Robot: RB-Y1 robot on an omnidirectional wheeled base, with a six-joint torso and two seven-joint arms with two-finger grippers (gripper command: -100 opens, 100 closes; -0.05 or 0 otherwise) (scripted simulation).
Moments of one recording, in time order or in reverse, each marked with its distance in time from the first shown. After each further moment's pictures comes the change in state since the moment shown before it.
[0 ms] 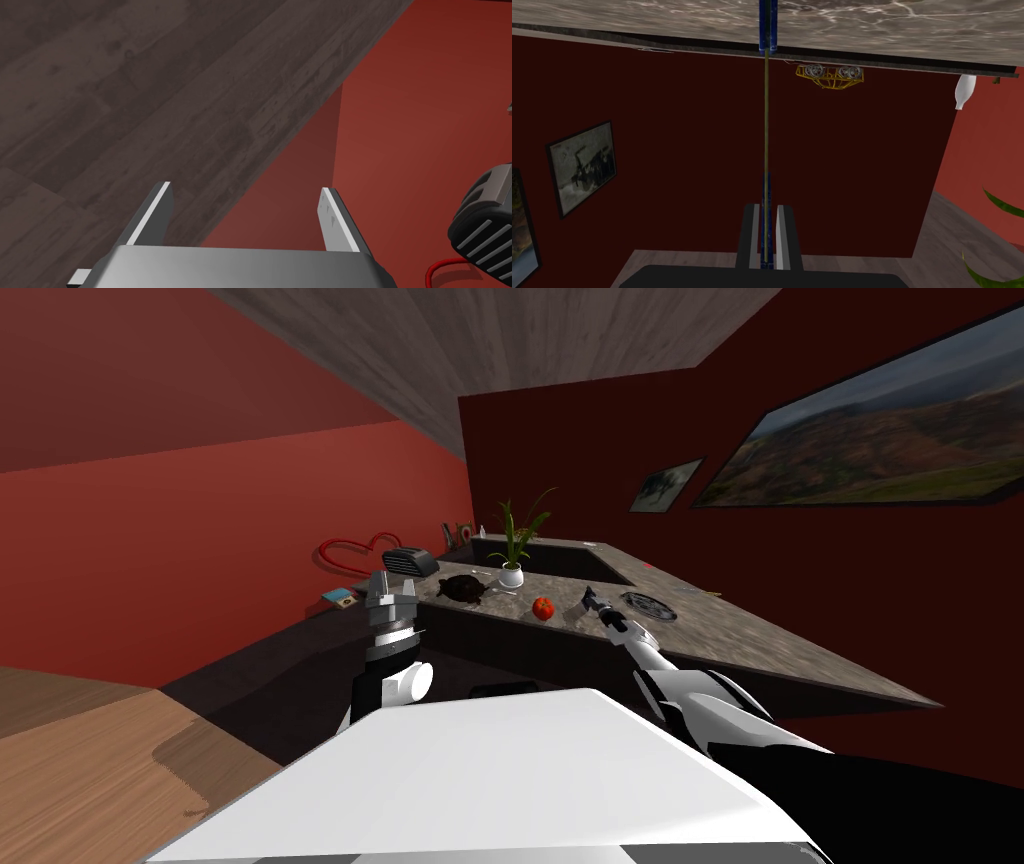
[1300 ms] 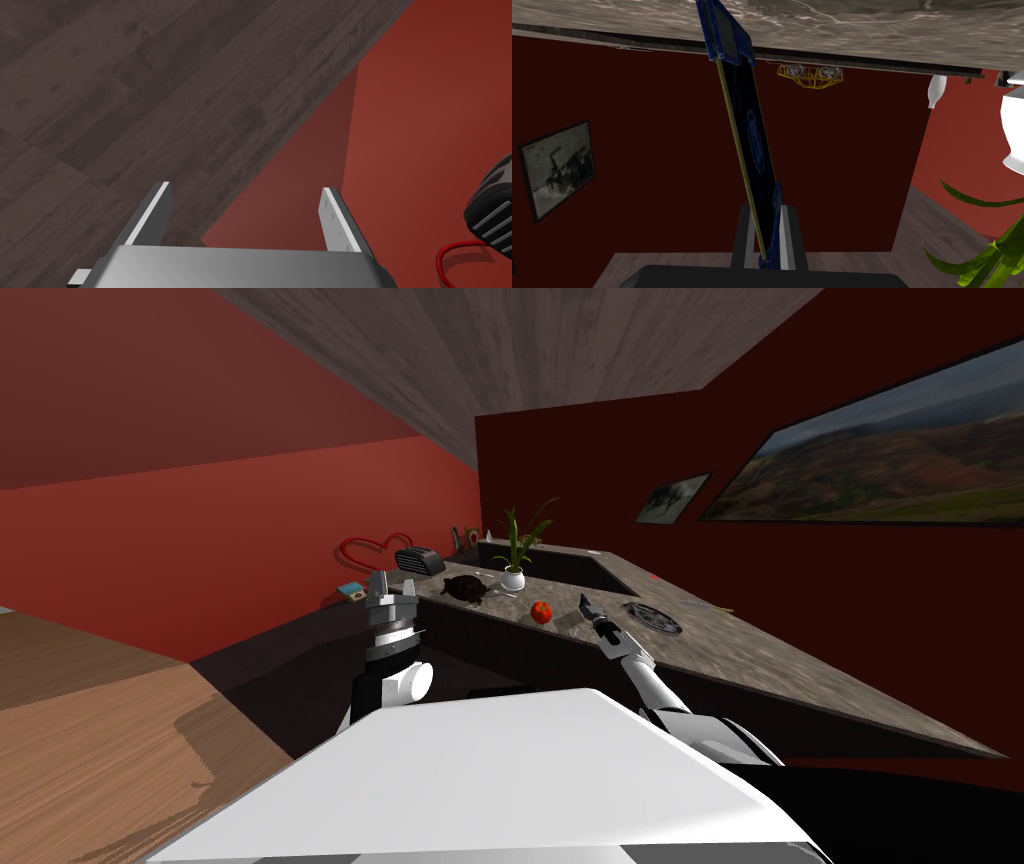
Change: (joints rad) left arm 0.000 0.000 0.000 0.000 0.000 0.000 0.000; right arm 0.229 0.134 -0.082 -0.357 0.173 0.165 -0.087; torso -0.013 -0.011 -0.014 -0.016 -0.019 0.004
